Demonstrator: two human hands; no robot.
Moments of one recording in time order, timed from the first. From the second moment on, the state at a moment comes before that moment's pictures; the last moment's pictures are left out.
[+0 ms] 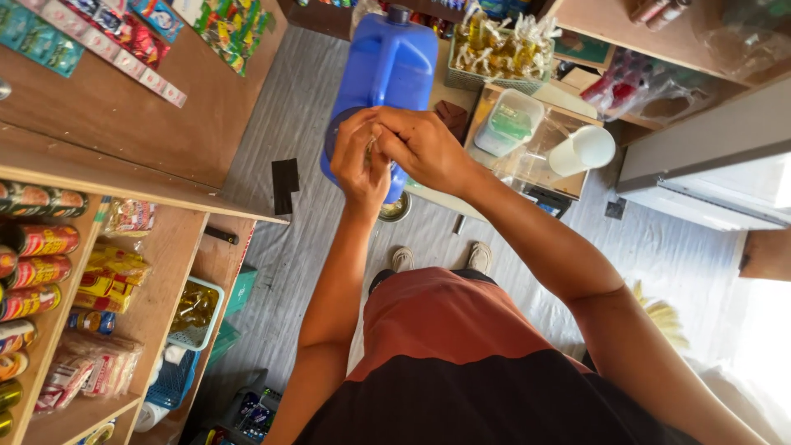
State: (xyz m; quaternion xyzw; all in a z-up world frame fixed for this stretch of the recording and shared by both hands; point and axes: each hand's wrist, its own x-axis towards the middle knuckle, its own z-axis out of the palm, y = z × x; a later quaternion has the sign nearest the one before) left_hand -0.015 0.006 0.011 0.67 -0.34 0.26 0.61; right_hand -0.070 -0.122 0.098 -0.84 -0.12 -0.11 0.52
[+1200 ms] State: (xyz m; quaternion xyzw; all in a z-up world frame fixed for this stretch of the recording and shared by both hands) left_hand -0.161 -0.224 0.045 0.78 -0.45 0.06 0.44; right_hand -0.248 -0.369 0.064 -0.86 0.01 -0.23 0.45
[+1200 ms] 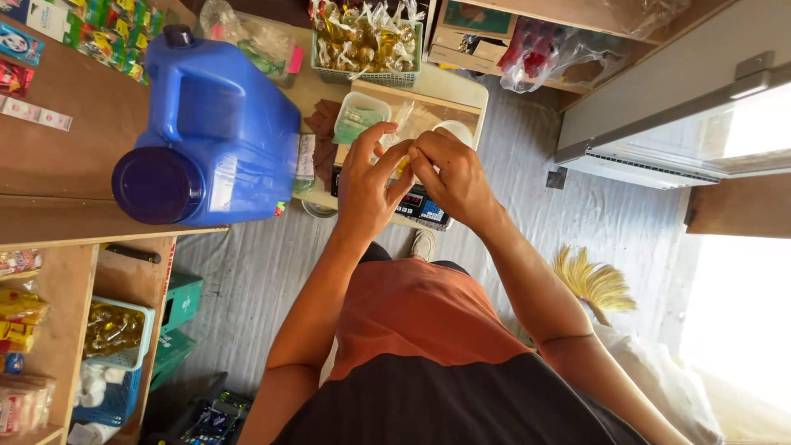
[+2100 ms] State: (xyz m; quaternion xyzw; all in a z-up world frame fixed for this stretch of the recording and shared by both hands) left_hand 0.175 -0.384 -0.163 0.80 -0.40 -0.11 0.43; right_hand -0.157 -0.404 0.003 -0.84 0.24 -0.10 0.47
